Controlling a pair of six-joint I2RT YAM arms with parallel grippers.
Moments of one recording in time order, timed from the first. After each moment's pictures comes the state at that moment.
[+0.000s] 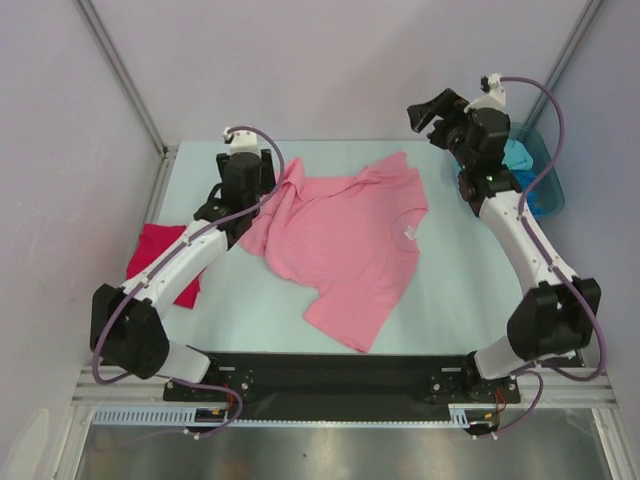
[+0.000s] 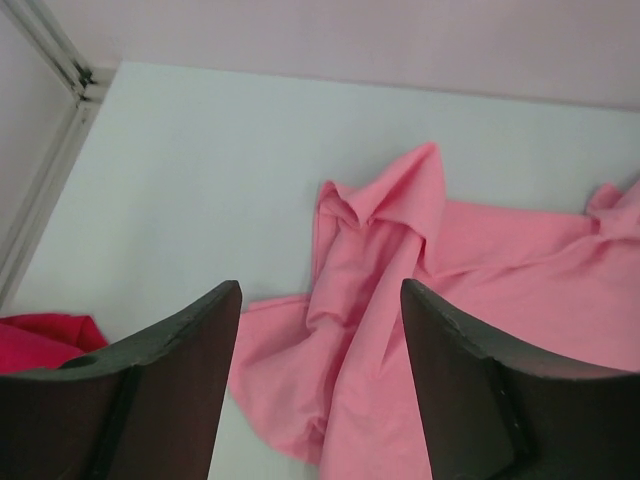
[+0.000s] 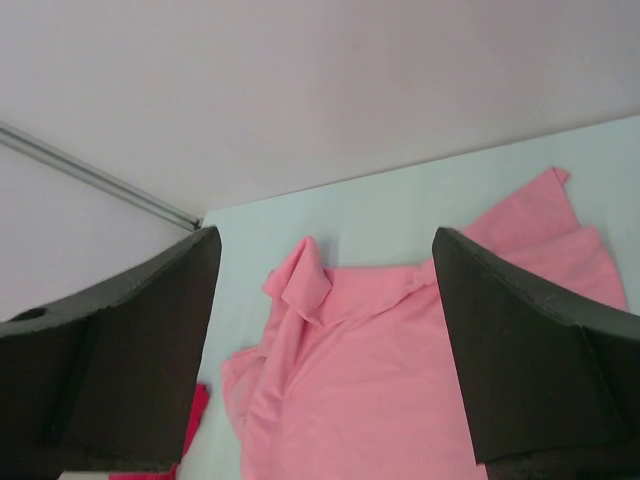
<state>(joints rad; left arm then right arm) -0.43 1.42 1.19 -0.09 -0.54 -0.18 0.16 1.58 1.48 0.09 -0.07 0.62</state>
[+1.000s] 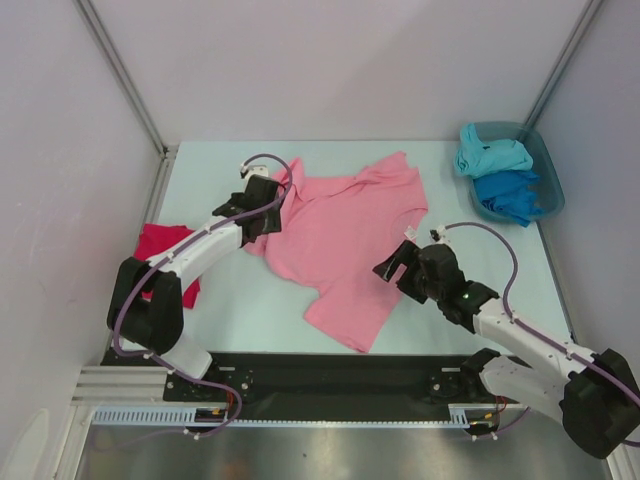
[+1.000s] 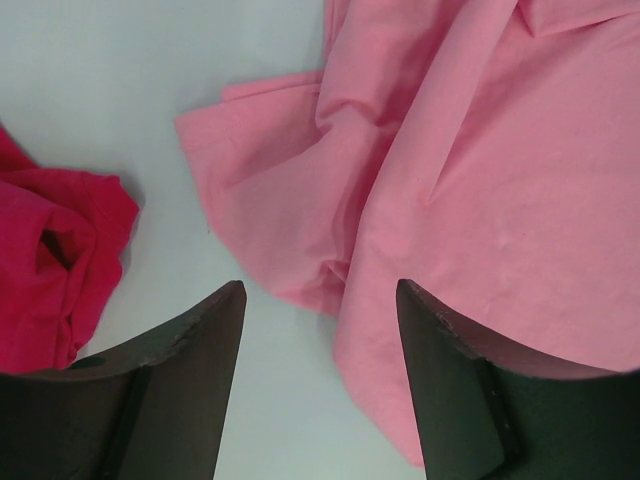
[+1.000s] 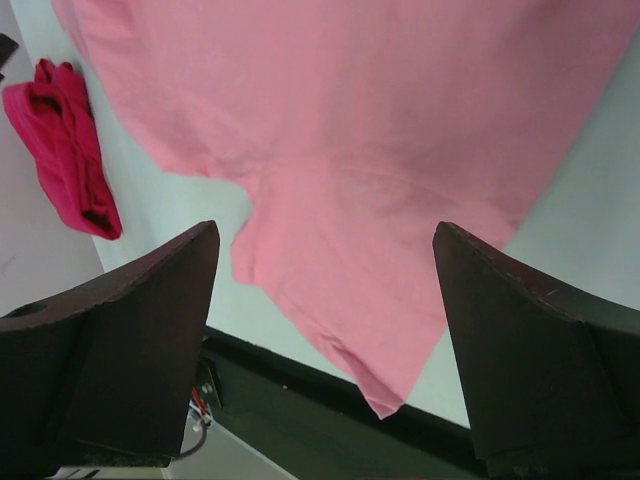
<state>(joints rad) -0.42 1.57 1.12 -0.41 -0.43 -0.37 0.57 0.99 0.50 -0.13 0.06 1.02</state>
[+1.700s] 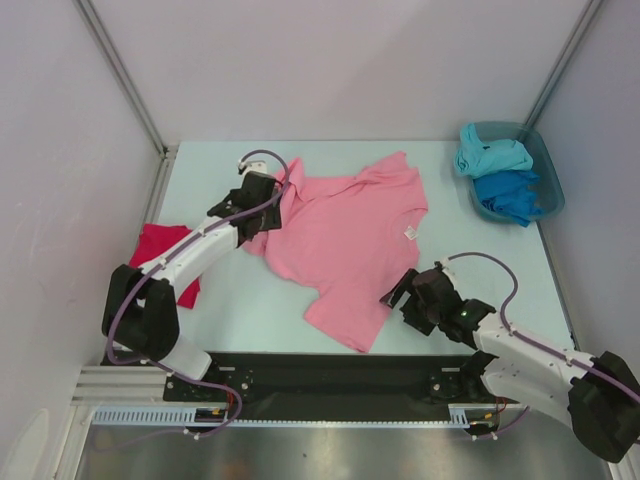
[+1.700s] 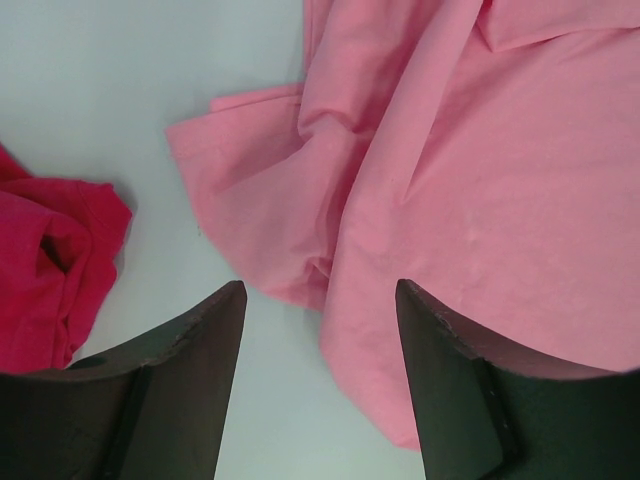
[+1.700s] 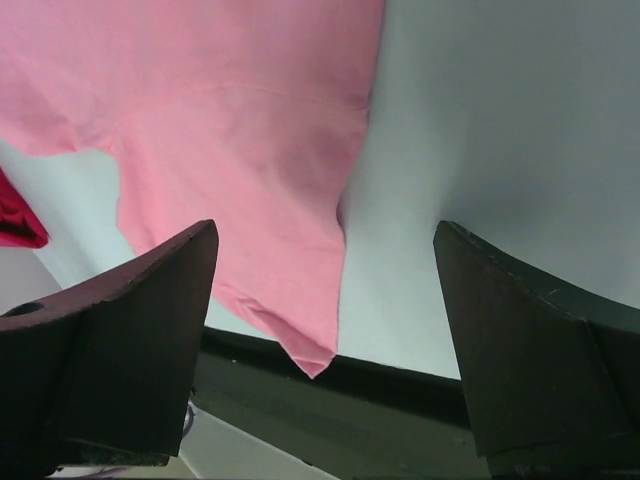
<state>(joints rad) -0.42 1.53 1.13 -0.43 -0.40 -0.37 0.68 0.92 0.36 -0.31 0.12 1.22</state>
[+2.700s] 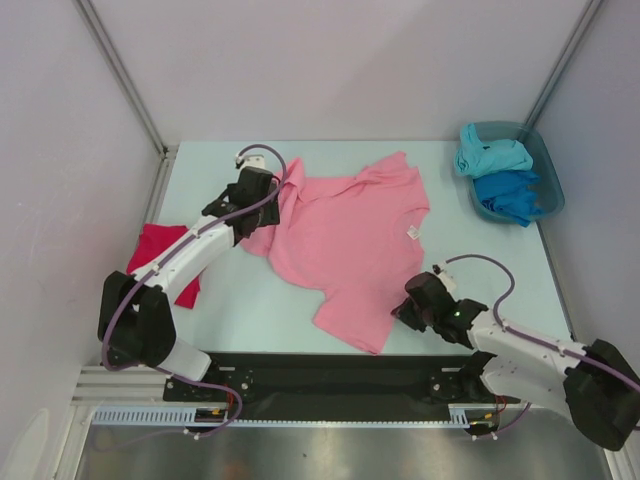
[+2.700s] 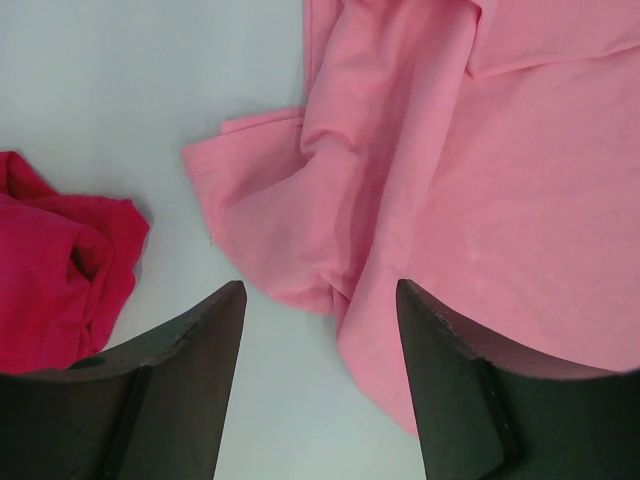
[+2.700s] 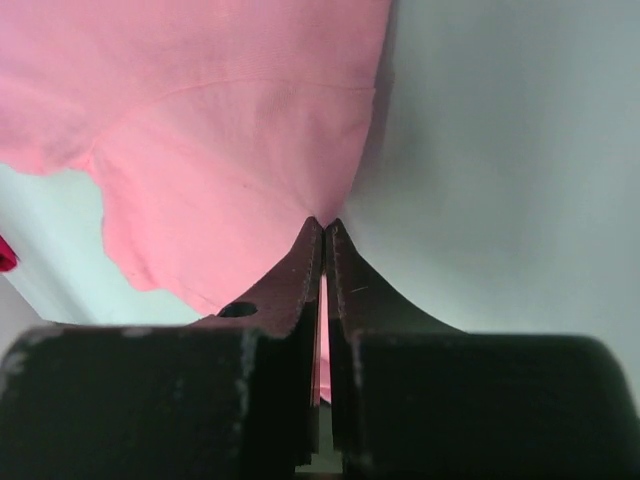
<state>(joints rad) -0.42 1.49 1.16 -0.46 -0.40 -0.34 0.75 1.02 0.35 -0.26 0.19 1.28</state>
